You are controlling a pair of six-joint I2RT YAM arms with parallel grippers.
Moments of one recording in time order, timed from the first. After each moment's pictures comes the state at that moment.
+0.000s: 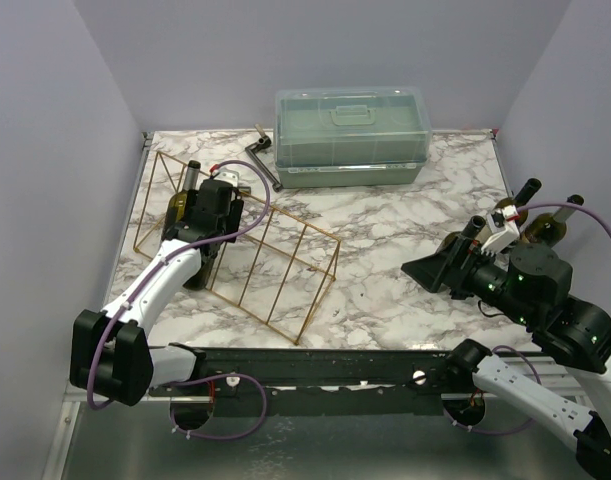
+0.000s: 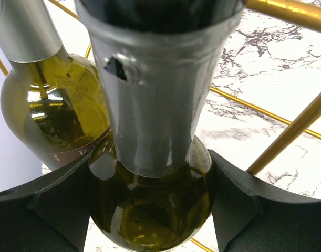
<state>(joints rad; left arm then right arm) -0.32 1.25 0.91 -0.39 -0.41 0.07 0.71 0.56 1.11 -0.91 0.04 0.80</state>
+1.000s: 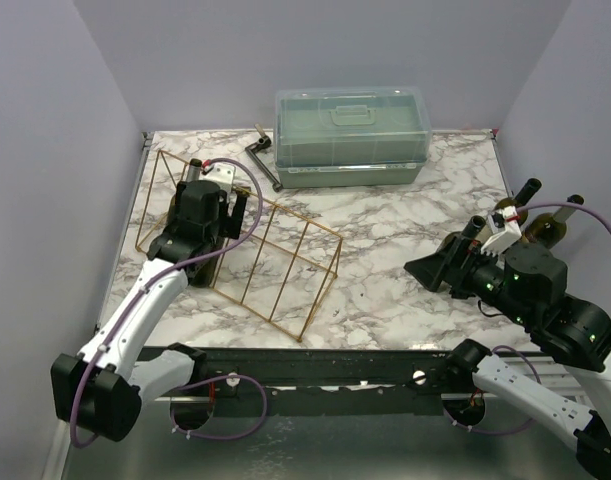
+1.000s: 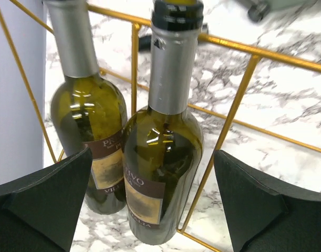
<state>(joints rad) -0.34 1.10 0.92 -0.40 -0.35 0.09 0.71 0.57 1.11 -0.94 0.10 0.78</state>
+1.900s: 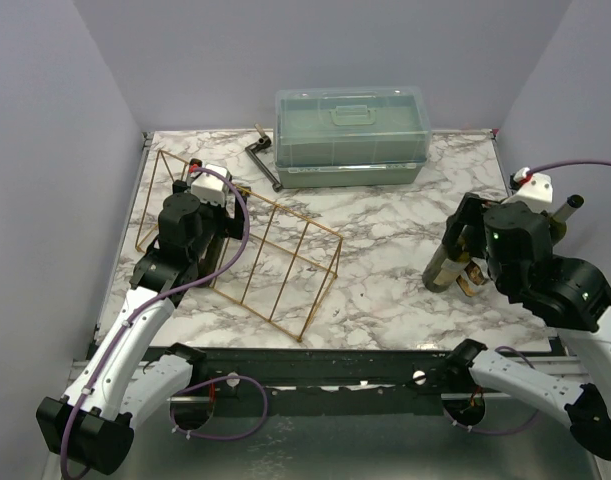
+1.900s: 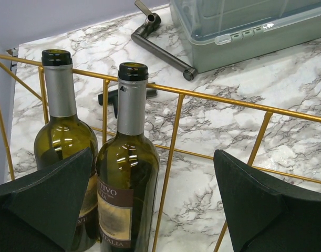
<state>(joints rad) -0.34 0.88 0.86 -0.27 -0.12 0.06 0.71 0.82 1.37 -1.10 0.73 0.57</state>
